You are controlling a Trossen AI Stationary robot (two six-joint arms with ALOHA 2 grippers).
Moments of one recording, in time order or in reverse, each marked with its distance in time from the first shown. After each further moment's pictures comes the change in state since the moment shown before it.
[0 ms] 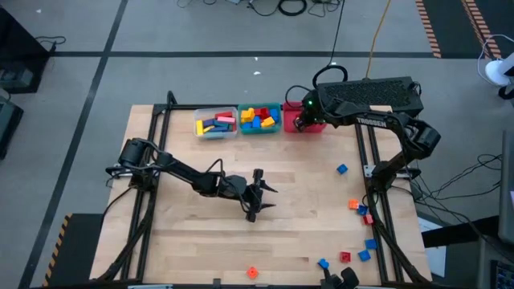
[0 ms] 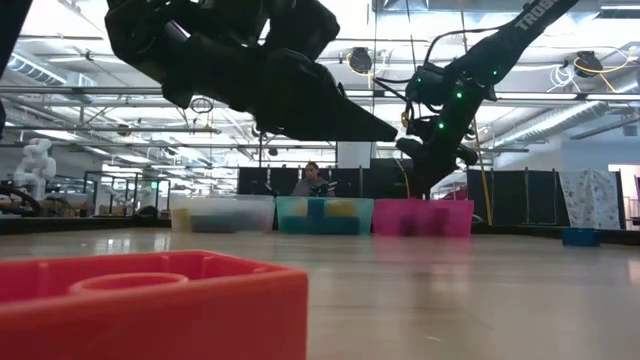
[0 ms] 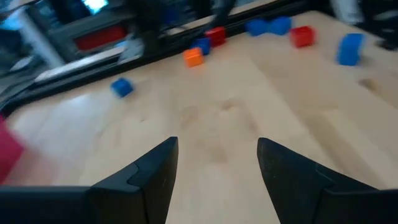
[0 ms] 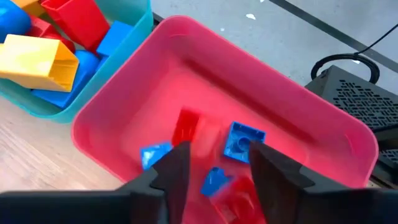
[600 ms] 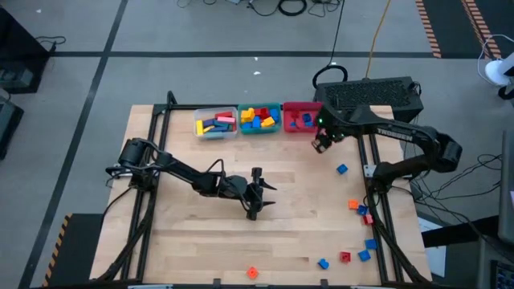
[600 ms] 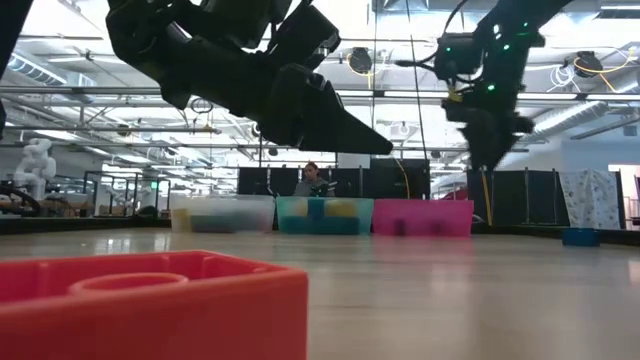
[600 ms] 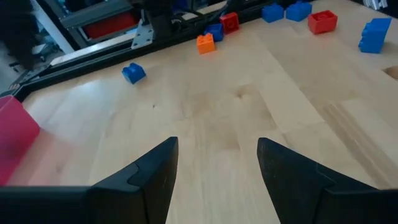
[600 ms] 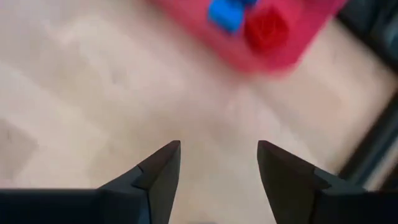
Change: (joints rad) left arm 0.001 0.000 0.001 -0.034 -0.060 -0.017; right arm 0.156 -0.258 0.000 -0.625 -0.006 0.161
